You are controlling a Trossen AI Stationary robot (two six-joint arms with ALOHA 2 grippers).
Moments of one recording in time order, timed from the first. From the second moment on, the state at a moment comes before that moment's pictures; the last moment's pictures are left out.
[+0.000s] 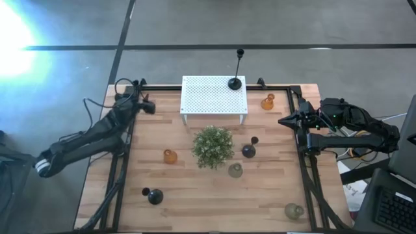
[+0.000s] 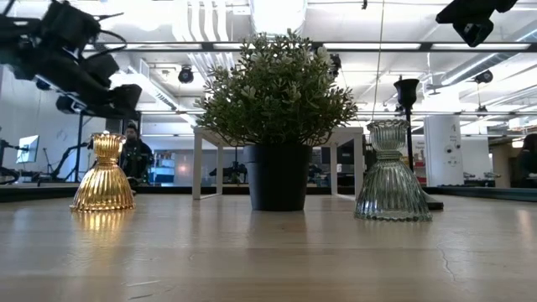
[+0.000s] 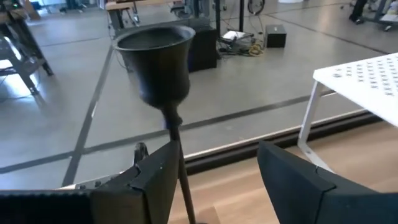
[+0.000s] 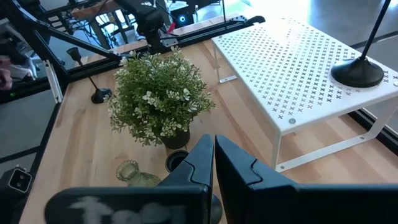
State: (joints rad) left arm 0.70 0.59 0.26 -0.01 -0.60 -0.10; right arm -0.14 0.46 0.85 -0.80 0.00 0.25
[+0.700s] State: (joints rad) left arm 0.85 0.81 0.26 0.20 -0.58 -0.11; right arm -0.14 0.46 0.85 -0.80 0.00 0.21
